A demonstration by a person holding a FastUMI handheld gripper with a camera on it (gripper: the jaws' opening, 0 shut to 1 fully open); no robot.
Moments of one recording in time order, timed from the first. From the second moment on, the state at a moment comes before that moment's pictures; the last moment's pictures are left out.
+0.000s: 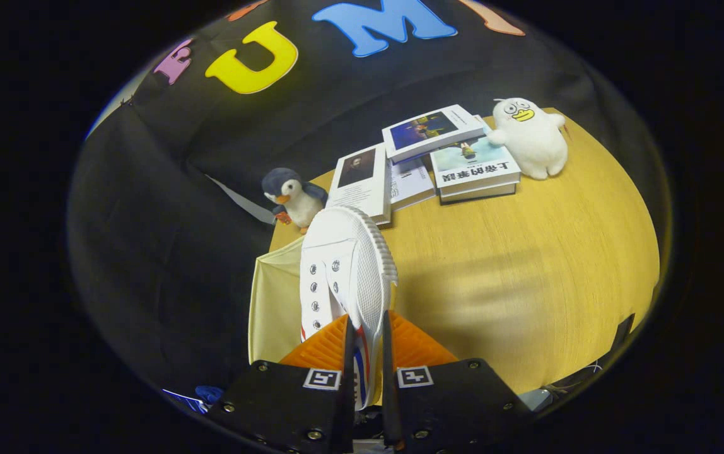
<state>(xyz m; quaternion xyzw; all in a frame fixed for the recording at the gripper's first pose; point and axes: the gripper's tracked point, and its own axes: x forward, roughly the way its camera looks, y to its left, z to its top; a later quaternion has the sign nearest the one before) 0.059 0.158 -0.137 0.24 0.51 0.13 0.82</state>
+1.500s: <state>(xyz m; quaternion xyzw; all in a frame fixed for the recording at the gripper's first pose) 0.100 0.122 0.009 0.11 0.27 0.09 0.95</state>
